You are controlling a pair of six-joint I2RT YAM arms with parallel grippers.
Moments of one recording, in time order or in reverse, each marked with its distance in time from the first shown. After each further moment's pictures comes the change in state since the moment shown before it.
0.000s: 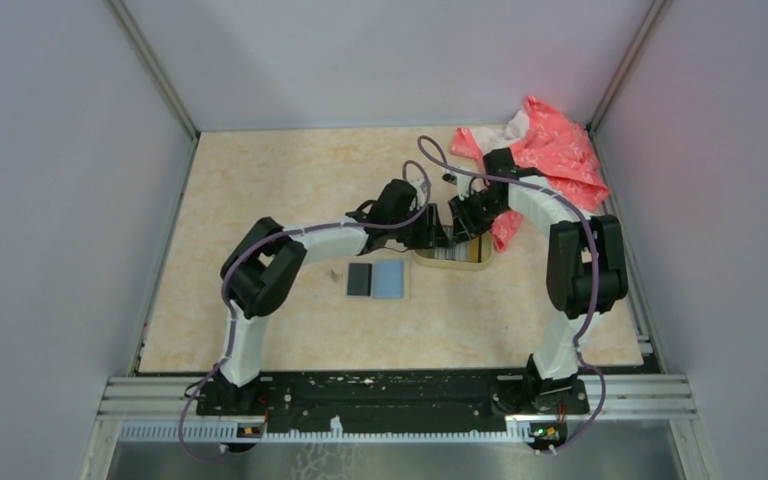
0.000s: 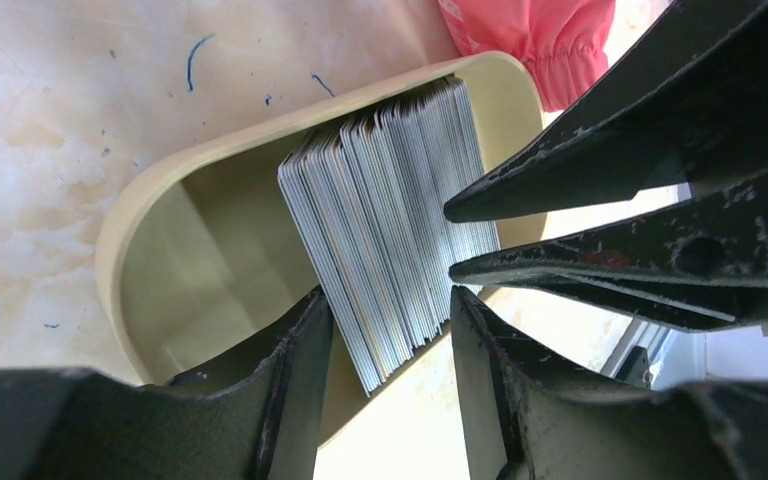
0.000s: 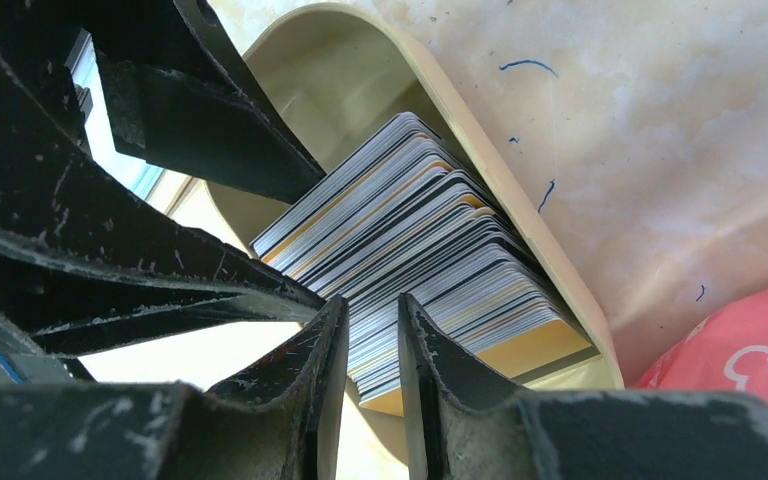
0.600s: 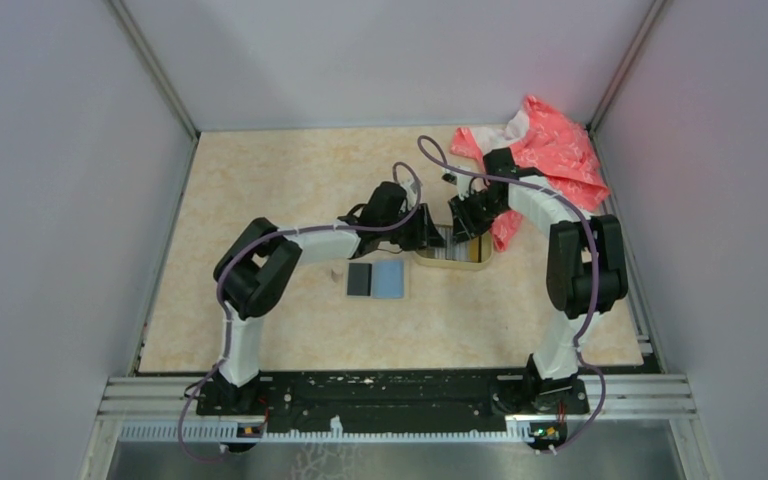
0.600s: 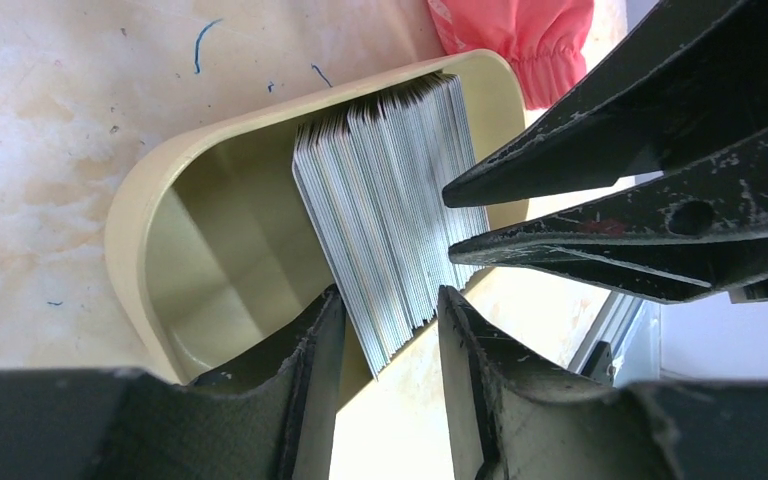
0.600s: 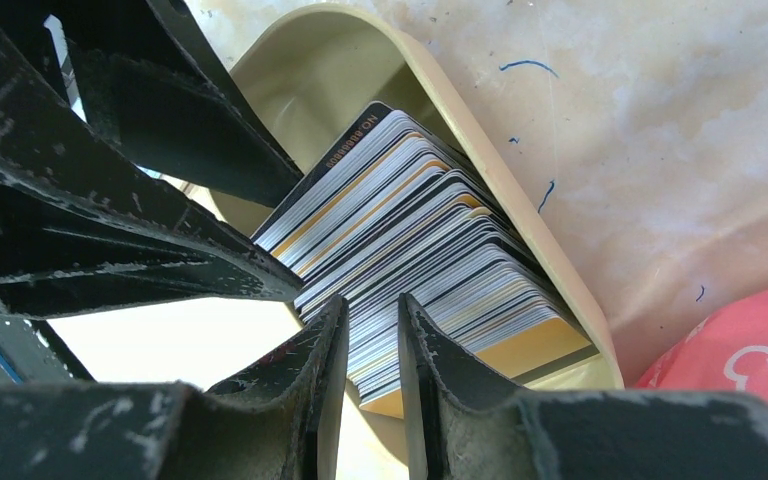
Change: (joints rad) left arm 0.023 -0.031 -0.101 0.127 0.050 -0.073; right arm 0.000 0.000 0.000 0.000 0.000 0.000
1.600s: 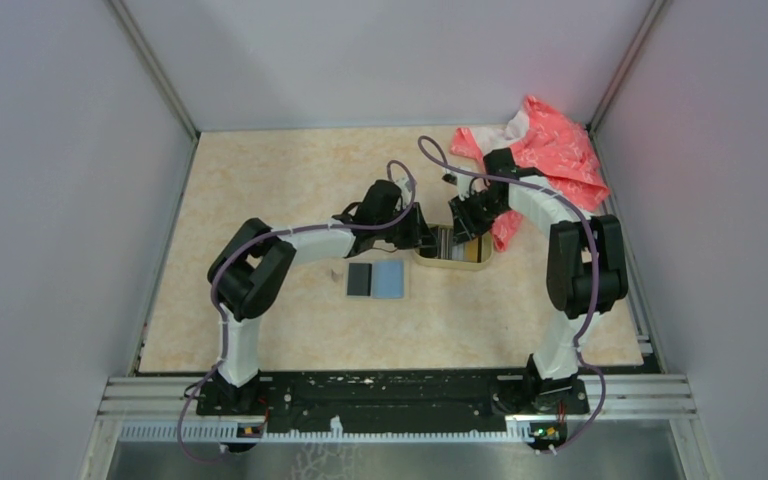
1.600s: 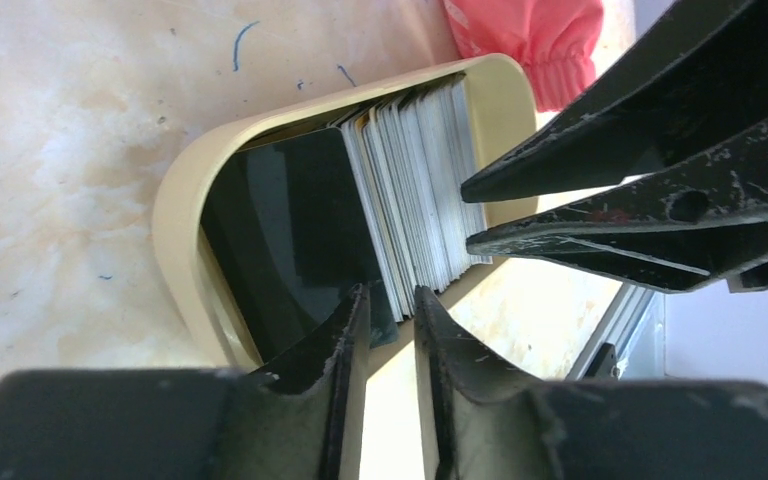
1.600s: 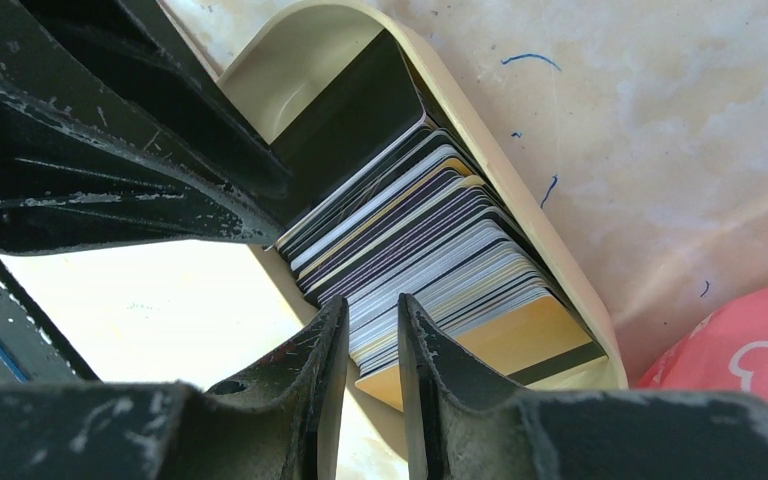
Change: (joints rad) left arm 0.024 -0.038 -0.034 -0.003 -0.002 0.012; right arm -0.002 0.000 0.000 -0.005 0.000 0.000
